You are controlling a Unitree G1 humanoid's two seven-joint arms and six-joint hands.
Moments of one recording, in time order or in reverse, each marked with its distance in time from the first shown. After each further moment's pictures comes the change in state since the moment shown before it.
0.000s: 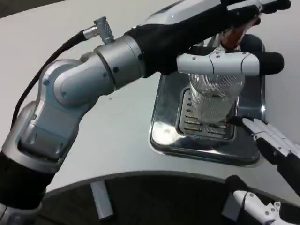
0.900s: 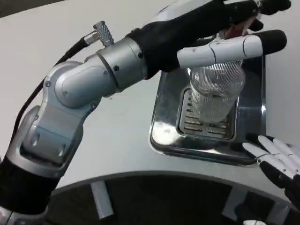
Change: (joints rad) left arm 0.019 -0.042 0.023 -0.035 -0.093 0.122 0.012; right arm 0.146 -0.027 -0.142 0.000 0.020 -0.214 0.007
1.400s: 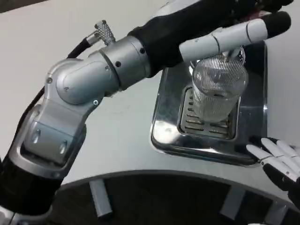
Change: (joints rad) left arm -0.008 -0.025 0.013 -0.043 -0.055 0.115 0.006; right arm 0.026 -0.018 -0.033 0.000 0.004 -0.023 -0.002
